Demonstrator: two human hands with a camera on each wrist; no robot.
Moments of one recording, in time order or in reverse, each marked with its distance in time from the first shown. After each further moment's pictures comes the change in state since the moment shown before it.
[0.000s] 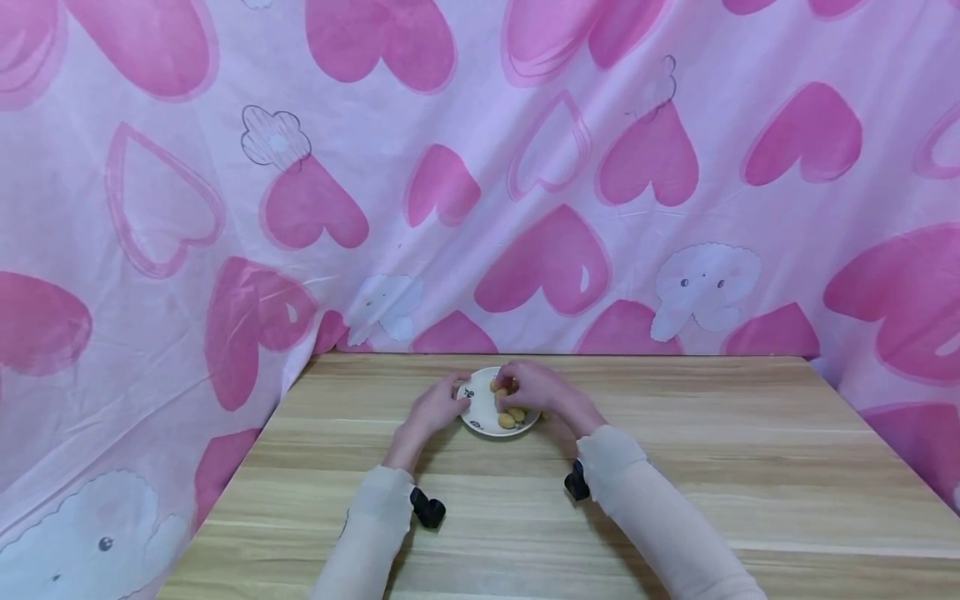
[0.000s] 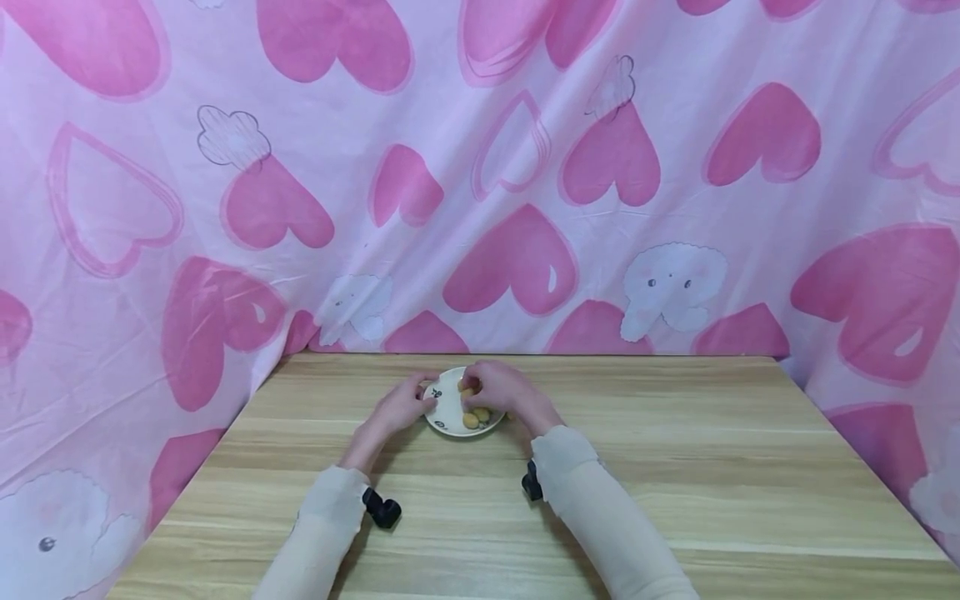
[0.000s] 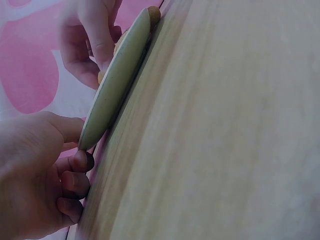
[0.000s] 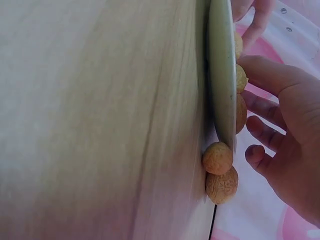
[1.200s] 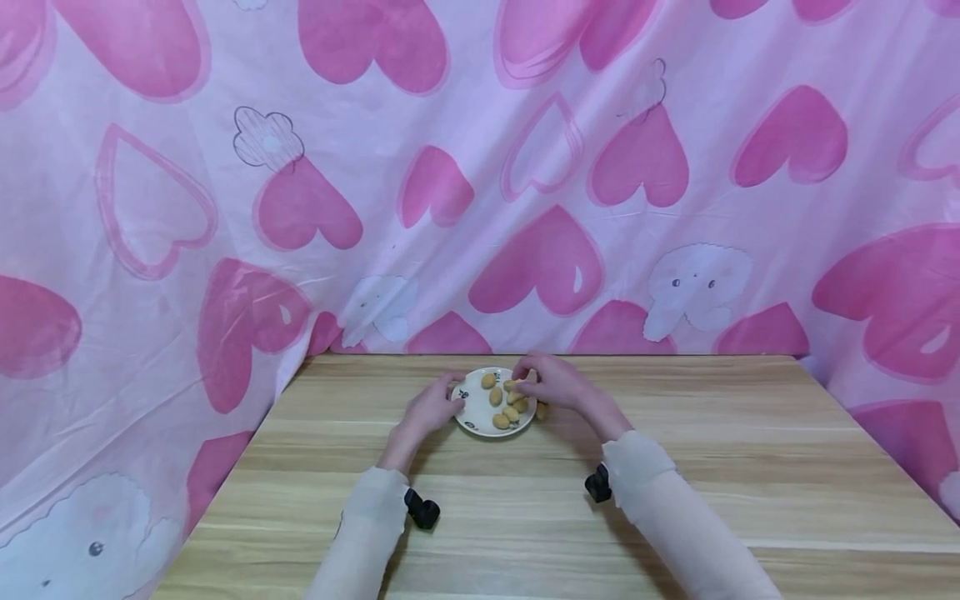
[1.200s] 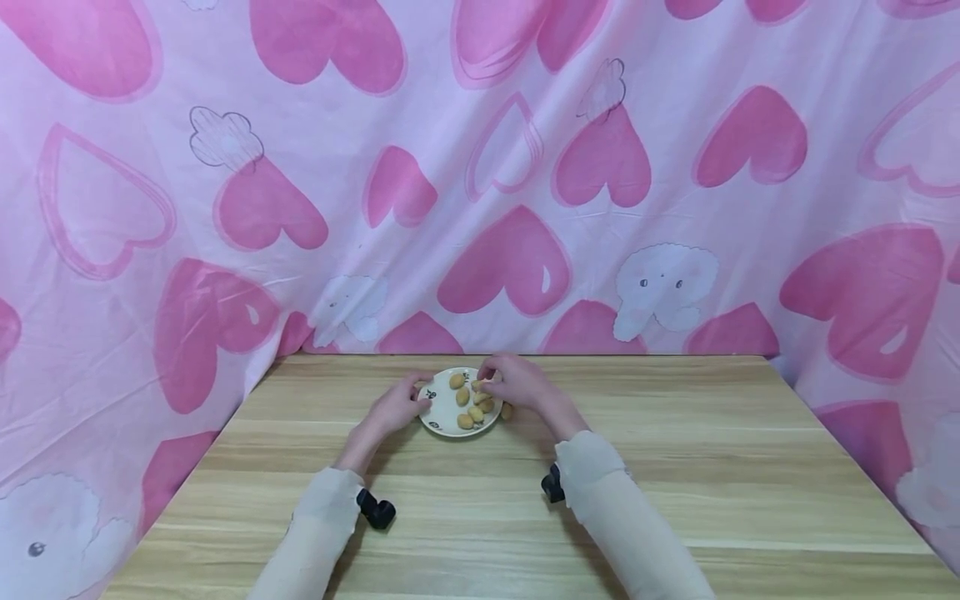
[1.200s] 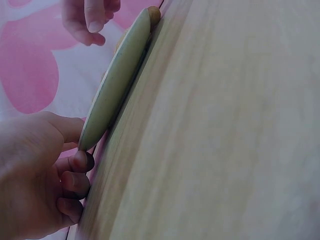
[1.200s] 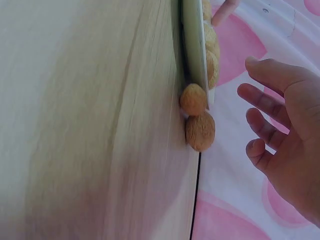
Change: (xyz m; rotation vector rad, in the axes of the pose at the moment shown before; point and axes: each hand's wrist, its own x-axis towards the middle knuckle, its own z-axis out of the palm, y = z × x) left_hand 0.001 -0.001 0.003 -0.017 0.006 -0.011; right_hand -0.032 0.016 -0.027 0.042 0.100 0.044
